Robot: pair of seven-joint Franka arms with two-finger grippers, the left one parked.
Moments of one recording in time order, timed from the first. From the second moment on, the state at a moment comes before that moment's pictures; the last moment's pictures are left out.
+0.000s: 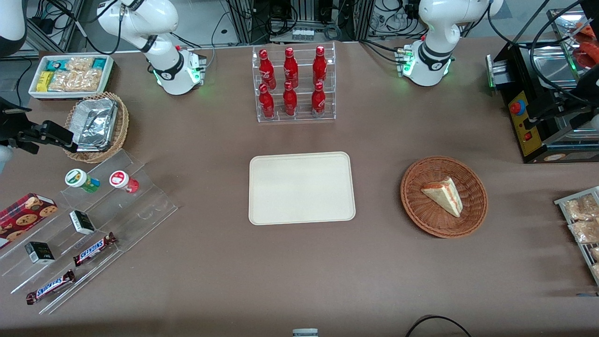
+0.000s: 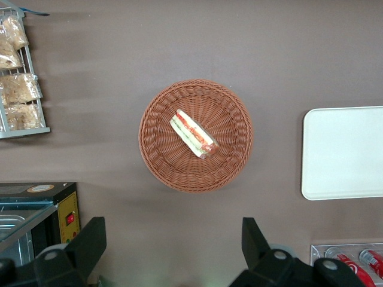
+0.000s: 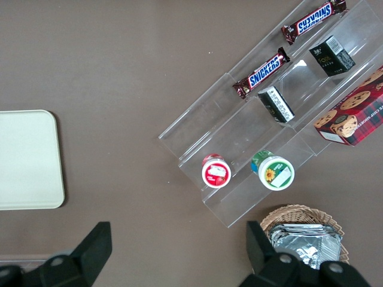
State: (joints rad) arm -0.01 -0.05 -0.06 -1.63 0.01 1.60 -0.05
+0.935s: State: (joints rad) arm -0.01 -0.01 -0.14 -1.82 0.01 1.85 -0.33
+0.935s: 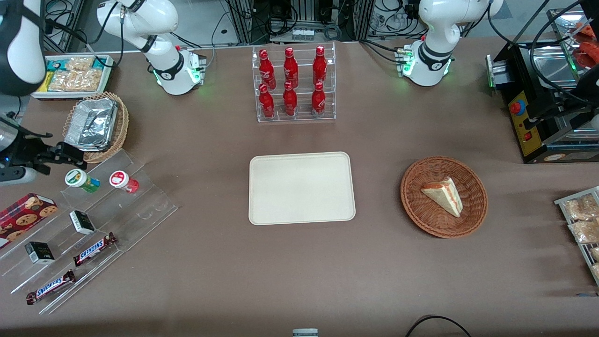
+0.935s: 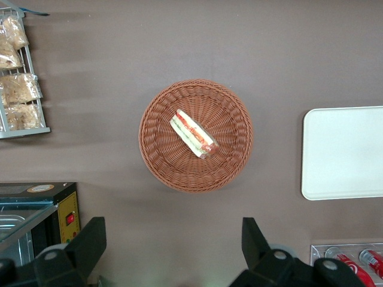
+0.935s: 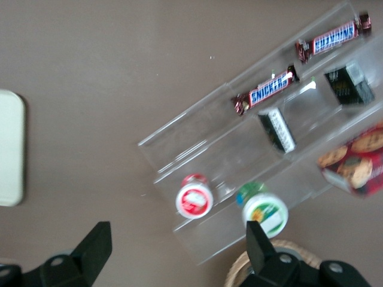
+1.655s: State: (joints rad) arm -0.01 -0.01 -0.25 -2.05 0.01 2.18 -0.82
